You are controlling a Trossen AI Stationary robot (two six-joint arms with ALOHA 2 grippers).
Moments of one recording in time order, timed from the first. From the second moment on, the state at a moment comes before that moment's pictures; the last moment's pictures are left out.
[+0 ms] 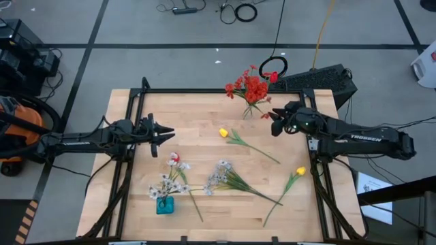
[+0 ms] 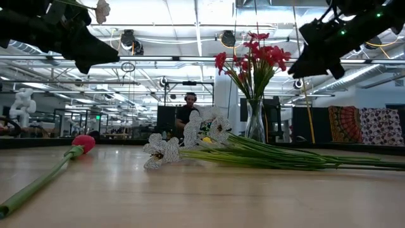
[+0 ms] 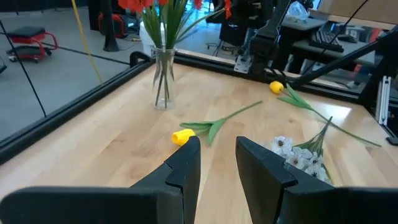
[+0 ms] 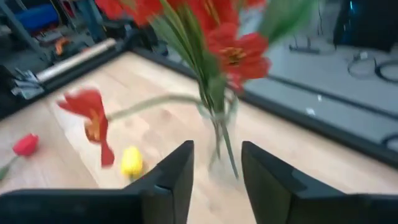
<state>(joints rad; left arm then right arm) 0.11 0.38 0.26 -0.07 -0.08 -0.15 -0.26 0.71 0.51 -0.24 0.41 0.42</state>
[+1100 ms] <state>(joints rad) 0.11 0.41 0.26 -0.22 -0.11 -0.20 0.23 0.94 0.51 -0.46 0.40 0.92</state>
